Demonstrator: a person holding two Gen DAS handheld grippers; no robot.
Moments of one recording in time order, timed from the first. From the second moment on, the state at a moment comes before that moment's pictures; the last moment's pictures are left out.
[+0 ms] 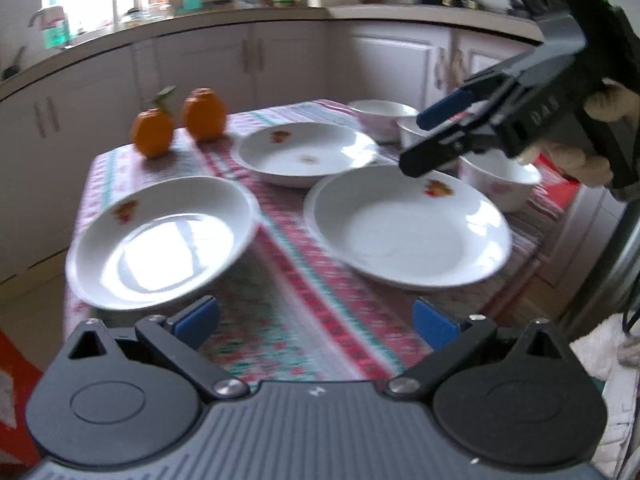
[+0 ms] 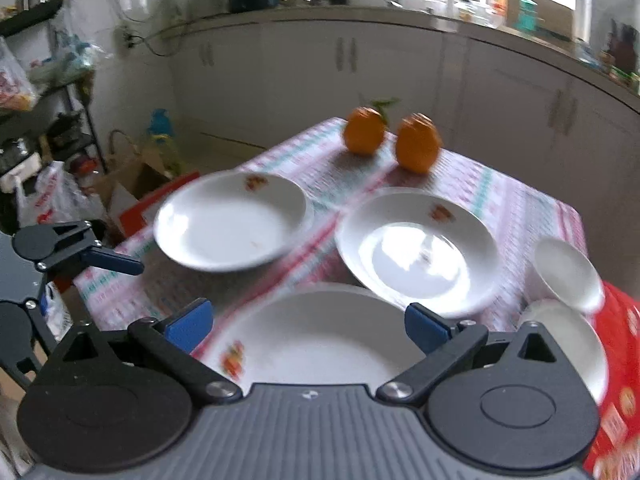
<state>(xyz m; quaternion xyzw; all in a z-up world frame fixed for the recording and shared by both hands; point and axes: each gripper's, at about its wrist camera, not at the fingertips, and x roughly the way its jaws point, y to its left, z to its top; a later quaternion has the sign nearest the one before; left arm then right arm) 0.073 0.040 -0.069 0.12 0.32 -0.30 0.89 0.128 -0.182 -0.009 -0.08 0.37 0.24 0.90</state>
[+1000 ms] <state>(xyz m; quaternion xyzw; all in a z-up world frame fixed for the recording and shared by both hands) 0.077 -0.036 -0.101 0.15 0.32 -0.33 0.88 0.212 -0.228 -0.058 -0.02 0.52 0.24 0.82</state>
